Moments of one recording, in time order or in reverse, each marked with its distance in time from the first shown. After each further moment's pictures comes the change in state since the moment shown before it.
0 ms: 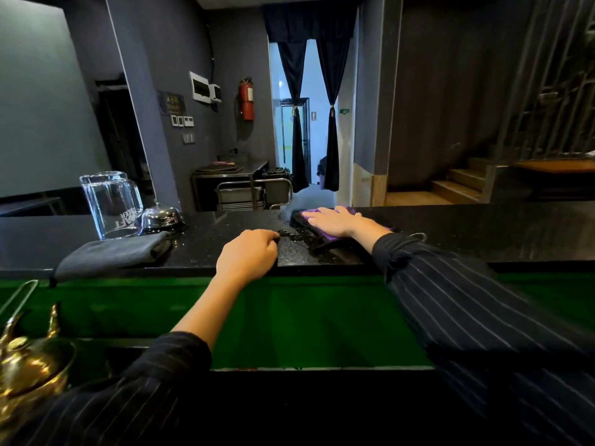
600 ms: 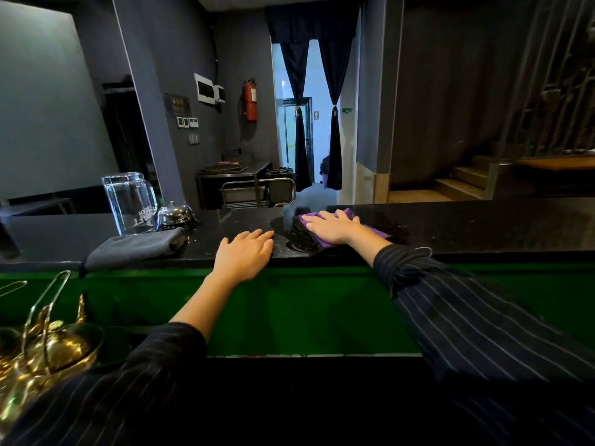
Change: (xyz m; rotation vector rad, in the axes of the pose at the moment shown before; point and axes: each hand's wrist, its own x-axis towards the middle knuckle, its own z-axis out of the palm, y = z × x) left_hand -0.021 -0.025 -0.007 0.152 -0.118 0.013; right_hand -0.060 -0.031 0.003 0.067 0.030 0.060
